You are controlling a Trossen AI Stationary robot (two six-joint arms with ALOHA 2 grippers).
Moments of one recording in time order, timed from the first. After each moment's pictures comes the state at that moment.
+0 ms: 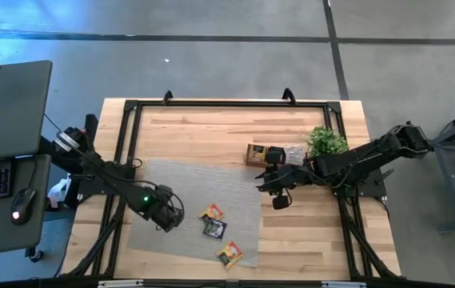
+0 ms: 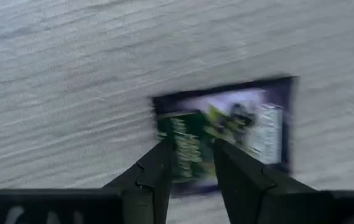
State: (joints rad) left arm -0.63 1.49 0.77 -0.72 -0.08 -1.80; right arm 0.23 1.30 0.76 -0.14 0.24 -0.13
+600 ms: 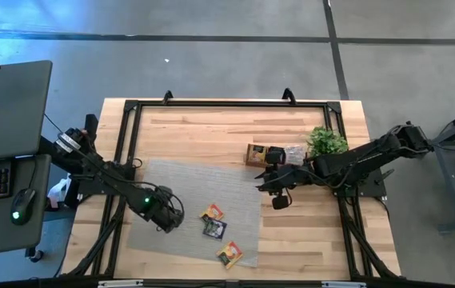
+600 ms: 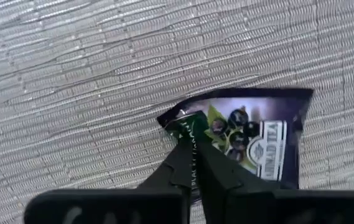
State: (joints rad) left arm -0.63 1.53 0.76 -0.70 -0.08 -1.81; right arm 0.23 1.30 0.76 -0.13 0.24 -0.13
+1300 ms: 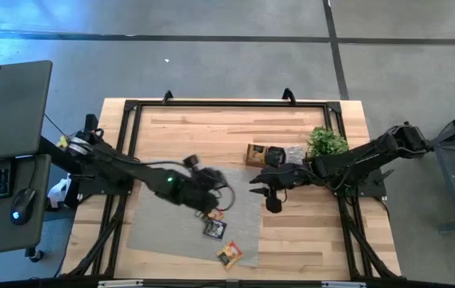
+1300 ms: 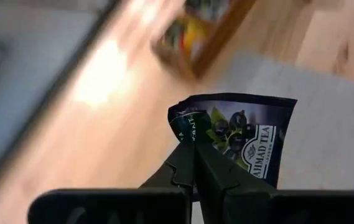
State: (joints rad) left arm -0.38 1.64 1.30 -0.74 -0.78 -0.54; right arm 0.23 1.33 0.76 0.02 0.15 0.23
